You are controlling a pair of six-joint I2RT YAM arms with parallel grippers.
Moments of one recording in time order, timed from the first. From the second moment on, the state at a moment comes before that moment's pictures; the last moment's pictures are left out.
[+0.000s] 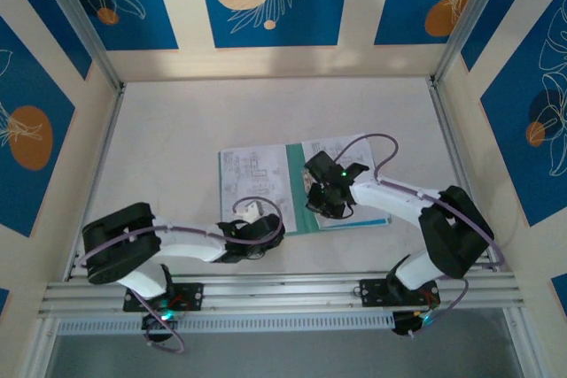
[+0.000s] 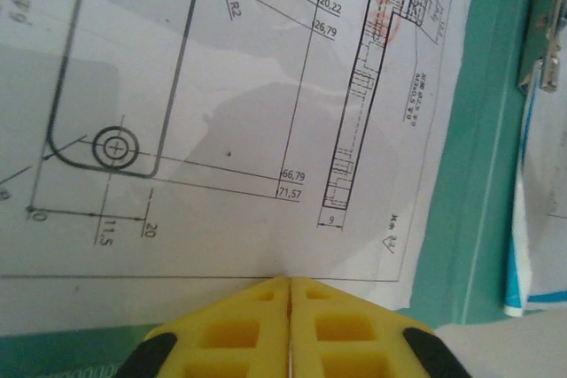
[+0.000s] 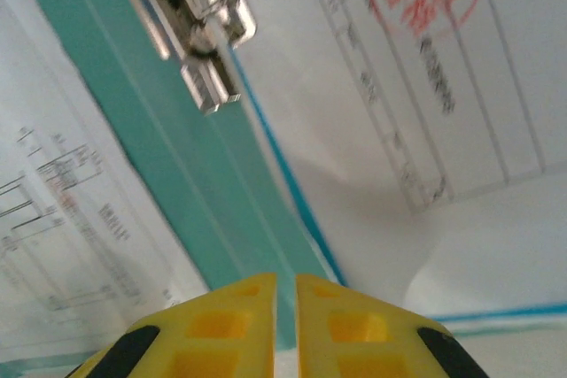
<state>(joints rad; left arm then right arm) -1.18 1.51 0.57 -0.01 -0.31 -1.53 0.70 1.51 0.88 -0.67 -0.08 1.07</state>
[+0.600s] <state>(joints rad) -0.74 0.99 0.51 -0.50 -0.18 -1.20 0.77 1.60 0.93 -0.65 -0.09 1.07</state>
